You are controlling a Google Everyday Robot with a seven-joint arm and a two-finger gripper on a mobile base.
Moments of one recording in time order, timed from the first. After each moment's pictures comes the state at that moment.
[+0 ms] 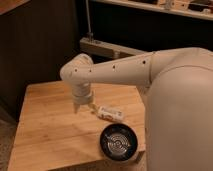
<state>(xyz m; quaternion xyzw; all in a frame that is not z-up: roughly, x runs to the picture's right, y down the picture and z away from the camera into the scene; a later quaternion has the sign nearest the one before) -0.102 0.096 0.705 -0.26 0.23 0.64 0.68</state>
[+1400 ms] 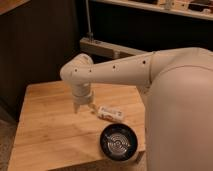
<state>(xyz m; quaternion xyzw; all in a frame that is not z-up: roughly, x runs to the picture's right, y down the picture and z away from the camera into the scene) -0.102 0.096 0.705 -0.26 0.23 0.64 0.68</state>
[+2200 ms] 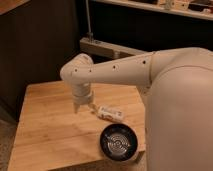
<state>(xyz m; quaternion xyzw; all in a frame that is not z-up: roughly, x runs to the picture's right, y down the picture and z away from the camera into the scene) -0.102 0.094 0.704 -0.26 0.23 0.64 0.68</state>
